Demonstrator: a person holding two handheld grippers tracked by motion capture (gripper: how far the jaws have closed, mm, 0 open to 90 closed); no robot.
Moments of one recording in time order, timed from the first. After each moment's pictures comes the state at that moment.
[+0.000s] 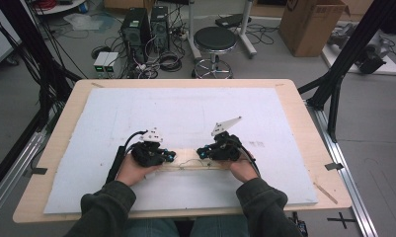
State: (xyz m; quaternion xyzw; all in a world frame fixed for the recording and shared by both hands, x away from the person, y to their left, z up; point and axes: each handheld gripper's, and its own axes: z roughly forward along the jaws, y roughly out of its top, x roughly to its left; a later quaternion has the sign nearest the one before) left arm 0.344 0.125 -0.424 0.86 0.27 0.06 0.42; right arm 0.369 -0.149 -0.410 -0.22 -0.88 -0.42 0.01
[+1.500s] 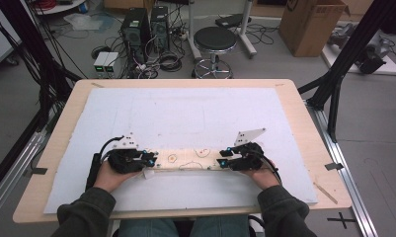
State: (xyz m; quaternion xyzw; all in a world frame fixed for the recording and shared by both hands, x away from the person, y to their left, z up) left arm 0.327 0.190 -0.420 0.84 0.29 0.10 0.45; right arm 0.352 -0.213 -0.421 -0.21 -0.88 -0.43 -0.05
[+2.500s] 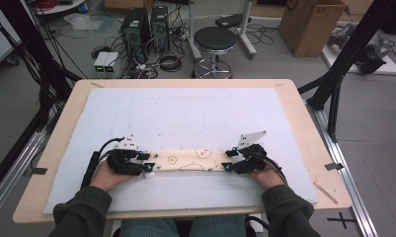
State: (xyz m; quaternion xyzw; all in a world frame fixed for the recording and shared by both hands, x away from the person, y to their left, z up) left arm 0.331 0.195 -0.438 0.86 0.28 0.08 0.41; right arm 0.356 -0.229 -0.439 -0.19 -0.90 -0.40 -0.06
